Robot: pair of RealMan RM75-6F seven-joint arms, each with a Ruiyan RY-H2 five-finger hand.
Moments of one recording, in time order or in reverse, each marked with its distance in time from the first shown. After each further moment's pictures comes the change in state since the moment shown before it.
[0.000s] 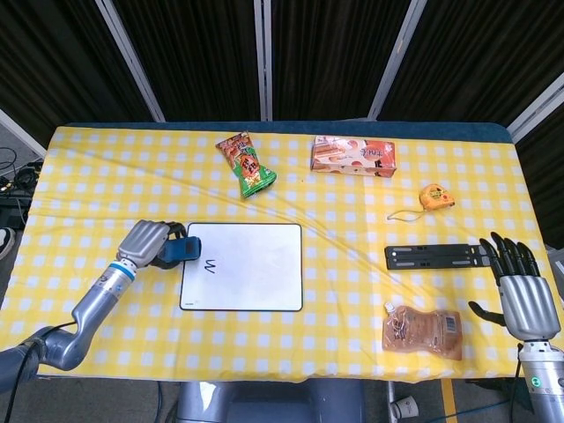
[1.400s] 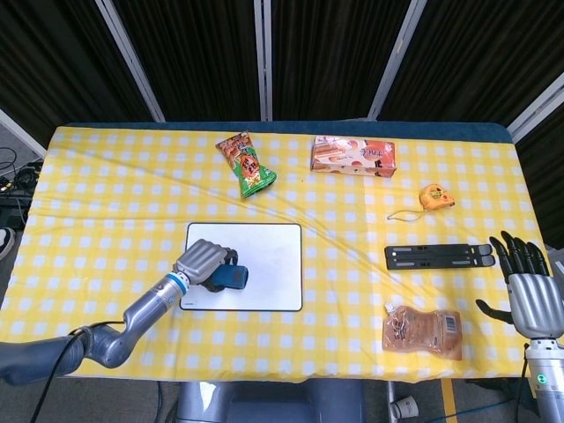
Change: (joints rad) left arm -0.164 -0.118 0.048 -0.052 -0.162 -0.127 0.216; right arm -0.002 0.002 0.011 0.021 0.040 -0.013 0.020
